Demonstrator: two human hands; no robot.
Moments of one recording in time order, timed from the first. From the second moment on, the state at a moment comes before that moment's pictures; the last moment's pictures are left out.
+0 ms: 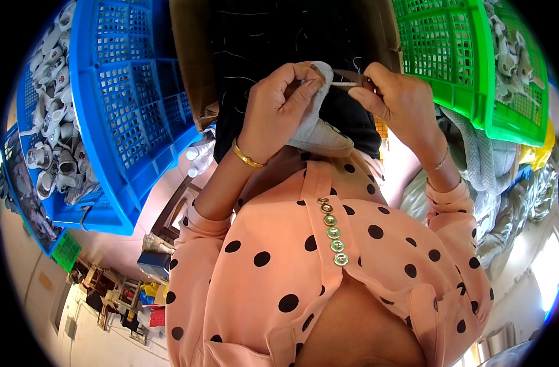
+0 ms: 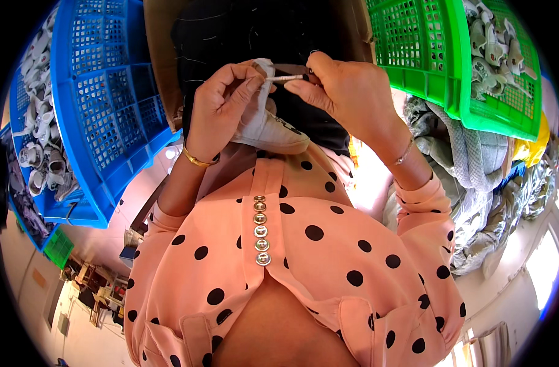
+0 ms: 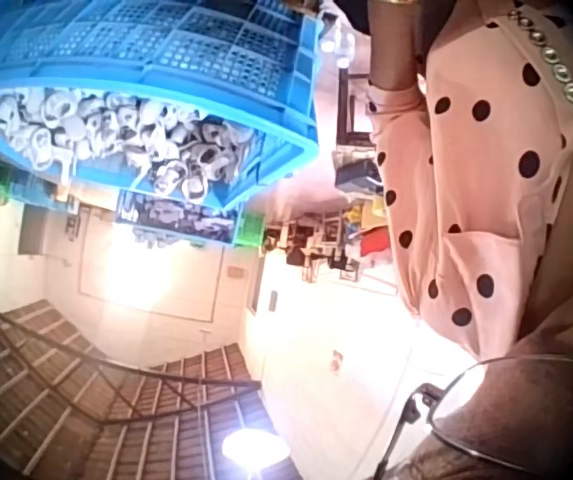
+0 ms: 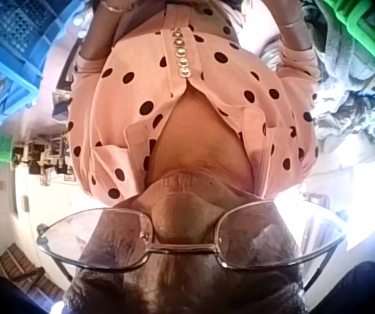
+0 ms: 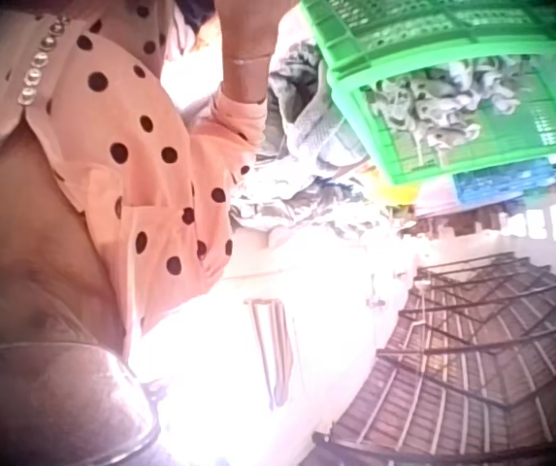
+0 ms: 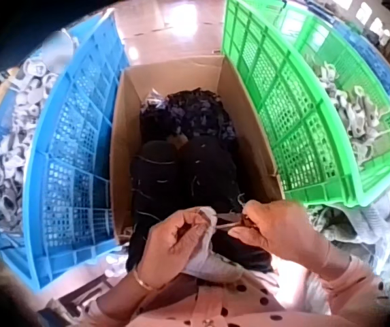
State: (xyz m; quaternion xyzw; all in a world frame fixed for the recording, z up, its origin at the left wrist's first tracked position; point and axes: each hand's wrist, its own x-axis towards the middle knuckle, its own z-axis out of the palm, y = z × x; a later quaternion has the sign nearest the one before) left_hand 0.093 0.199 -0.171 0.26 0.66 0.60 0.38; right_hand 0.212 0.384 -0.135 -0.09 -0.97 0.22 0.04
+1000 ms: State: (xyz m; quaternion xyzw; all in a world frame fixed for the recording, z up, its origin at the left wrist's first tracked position) left_hand 0.069 0.185 -0.161 0.46 0.79 0.40 -0.04; right_hand 0.191 0.362 -0.176 -0.21 -0.61 0.76 -0.09
